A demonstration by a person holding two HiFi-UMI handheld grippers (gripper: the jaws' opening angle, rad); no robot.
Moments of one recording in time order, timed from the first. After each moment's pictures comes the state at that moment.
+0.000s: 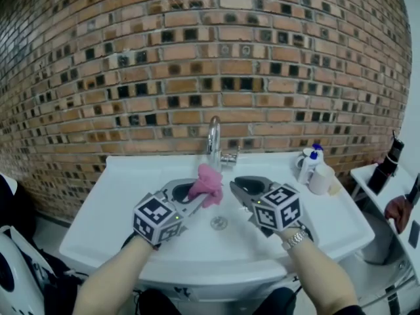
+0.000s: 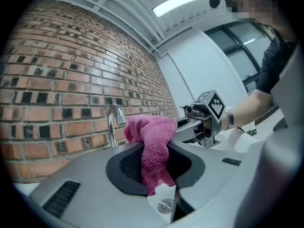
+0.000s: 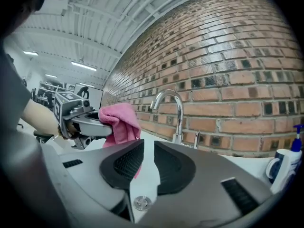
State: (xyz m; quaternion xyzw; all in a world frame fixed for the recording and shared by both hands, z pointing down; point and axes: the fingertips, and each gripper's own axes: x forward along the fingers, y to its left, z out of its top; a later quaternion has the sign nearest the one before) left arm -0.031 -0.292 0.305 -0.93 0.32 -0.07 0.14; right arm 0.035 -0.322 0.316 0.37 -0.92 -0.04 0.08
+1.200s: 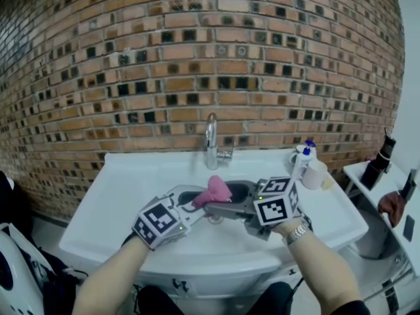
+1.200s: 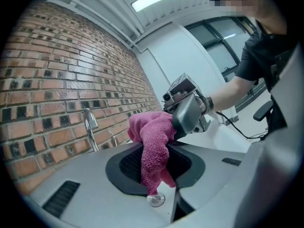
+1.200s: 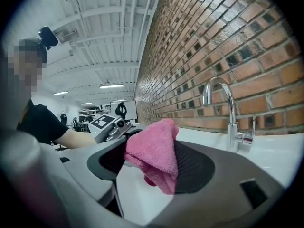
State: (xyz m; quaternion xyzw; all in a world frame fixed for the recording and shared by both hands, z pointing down) left arm -0.008 -0.243 0.325 -0.94 0.24 -0.13 0.20; right arm -0.024 -0.234 0.310 0.12 -0.99 0.07 0.06
